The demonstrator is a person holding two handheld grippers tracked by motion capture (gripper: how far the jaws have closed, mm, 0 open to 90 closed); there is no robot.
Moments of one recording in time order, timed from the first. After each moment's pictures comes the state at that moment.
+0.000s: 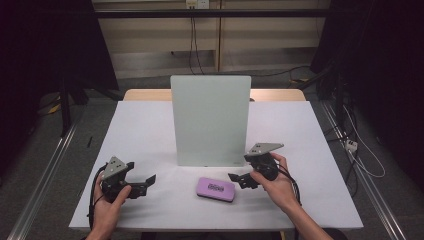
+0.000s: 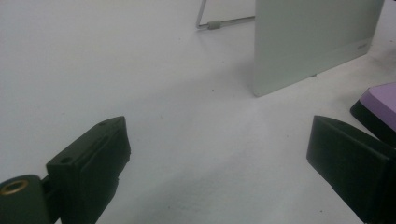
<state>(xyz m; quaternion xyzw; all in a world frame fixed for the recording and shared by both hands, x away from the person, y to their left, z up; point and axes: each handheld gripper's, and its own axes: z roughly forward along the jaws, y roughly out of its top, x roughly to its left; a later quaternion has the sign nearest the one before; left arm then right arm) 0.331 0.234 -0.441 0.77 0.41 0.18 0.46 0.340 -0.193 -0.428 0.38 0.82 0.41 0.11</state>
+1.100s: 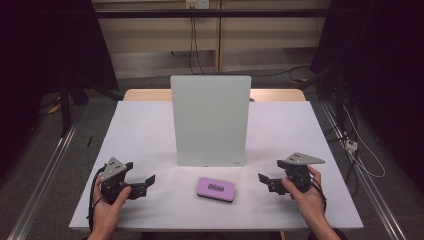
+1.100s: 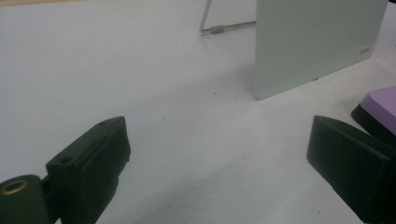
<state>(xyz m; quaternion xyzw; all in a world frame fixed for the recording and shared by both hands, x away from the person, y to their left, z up) 0.325 0.234 -0.438 0.76 0.42 0.19 0.46 0.302 -0.270 -0.443 0.47 0.75 0.43 0.17</state>
